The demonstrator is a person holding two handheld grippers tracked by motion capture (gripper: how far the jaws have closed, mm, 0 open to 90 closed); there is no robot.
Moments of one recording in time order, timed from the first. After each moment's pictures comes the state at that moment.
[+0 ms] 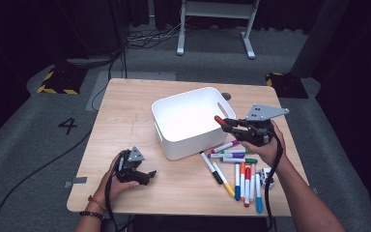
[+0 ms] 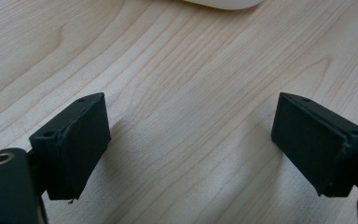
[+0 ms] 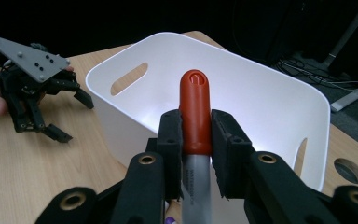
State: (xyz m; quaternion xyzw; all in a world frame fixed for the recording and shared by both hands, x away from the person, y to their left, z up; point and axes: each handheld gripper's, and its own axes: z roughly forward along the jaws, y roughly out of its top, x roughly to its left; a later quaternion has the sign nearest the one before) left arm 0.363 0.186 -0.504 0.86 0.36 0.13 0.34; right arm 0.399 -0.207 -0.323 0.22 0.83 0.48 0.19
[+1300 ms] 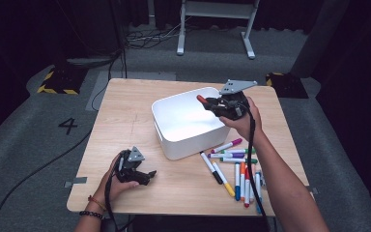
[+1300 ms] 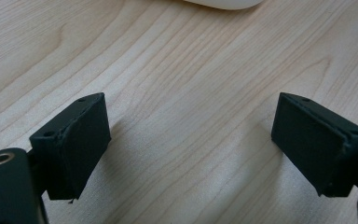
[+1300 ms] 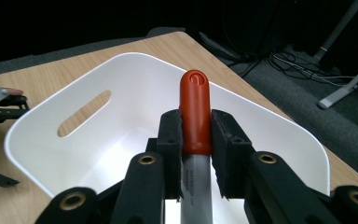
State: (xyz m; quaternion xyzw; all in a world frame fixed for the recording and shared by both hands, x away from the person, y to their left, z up) left arm 0.363 0.186 -0.504 0.86 0.36 0.13 0.34; right arm 0.469 -0.150 -0.313 0.23 0.84 0.45 0.20
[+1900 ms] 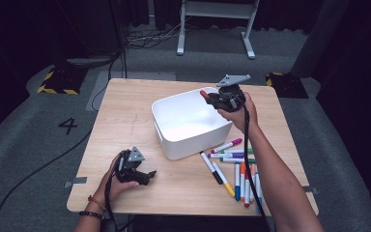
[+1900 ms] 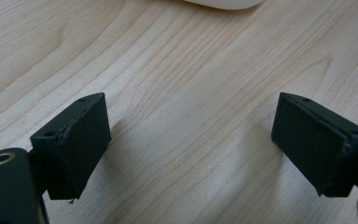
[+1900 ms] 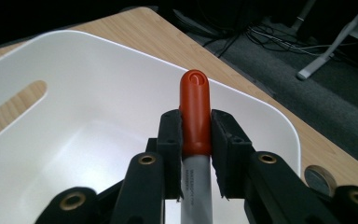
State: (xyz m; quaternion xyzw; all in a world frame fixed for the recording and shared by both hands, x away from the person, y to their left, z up) left arm 0.363 0.186 -0.504 0.86 0.36 0.13 0.34; right arm 0.511 -0.151 -0.333 0.29 0.84 0.40 0.22
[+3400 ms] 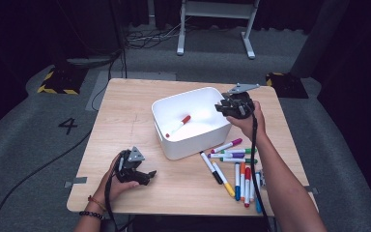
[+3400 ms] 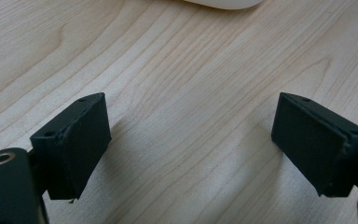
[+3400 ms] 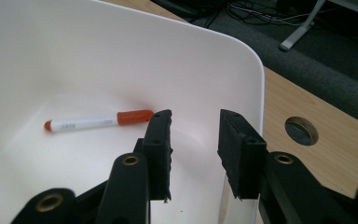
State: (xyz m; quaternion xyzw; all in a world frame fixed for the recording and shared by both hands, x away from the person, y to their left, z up) left arm 0.363 0.186 -0.504 0.86 0.36 0.13 0.34; right arm 0.508 -0.186 -0.361 0.34 0.83 0.39 0.22
